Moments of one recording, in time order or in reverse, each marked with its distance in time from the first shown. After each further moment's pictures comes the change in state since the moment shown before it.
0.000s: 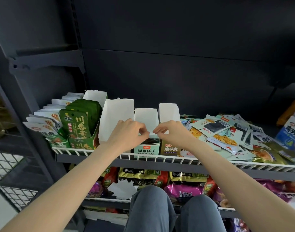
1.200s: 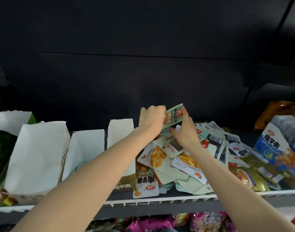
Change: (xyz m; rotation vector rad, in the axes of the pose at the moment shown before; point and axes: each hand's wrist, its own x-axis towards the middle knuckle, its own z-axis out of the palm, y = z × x) left_hand 0.220 0.153 0.080 0.045 0.108 0.030; right_hand 0.051 0.209 -0.062 0.201 0.475 0.388
